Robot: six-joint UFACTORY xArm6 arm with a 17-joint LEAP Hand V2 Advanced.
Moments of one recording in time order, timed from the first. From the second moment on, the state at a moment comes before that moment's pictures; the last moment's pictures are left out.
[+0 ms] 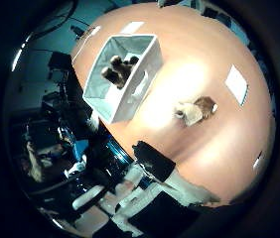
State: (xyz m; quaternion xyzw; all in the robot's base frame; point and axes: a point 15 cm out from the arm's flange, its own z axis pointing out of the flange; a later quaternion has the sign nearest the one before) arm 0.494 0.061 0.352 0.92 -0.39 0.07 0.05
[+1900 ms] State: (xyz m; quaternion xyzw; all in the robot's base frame) arm 0.537 0.025 0.168 0.91 -0.34 0.14 0.18
